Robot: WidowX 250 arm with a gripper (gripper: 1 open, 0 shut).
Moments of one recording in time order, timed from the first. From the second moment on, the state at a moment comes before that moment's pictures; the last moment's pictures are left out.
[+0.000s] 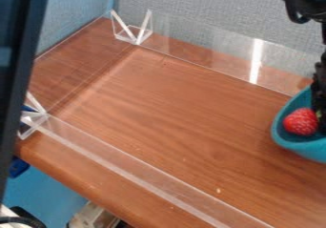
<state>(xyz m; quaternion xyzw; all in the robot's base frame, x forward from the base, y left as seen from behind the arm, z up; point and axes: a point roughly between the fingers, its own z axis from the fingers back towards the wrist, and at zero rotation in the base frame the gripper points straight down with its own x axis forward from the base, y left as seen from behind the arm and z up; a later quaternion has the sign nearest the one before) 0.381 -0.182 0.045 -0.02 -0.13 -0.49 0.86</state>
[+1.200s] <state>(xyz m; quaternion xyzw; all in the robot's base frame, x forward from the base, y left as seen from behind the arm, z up) 0.365 -0.179 0.029 -0.02 -0.13 -0.50 0.85</state>
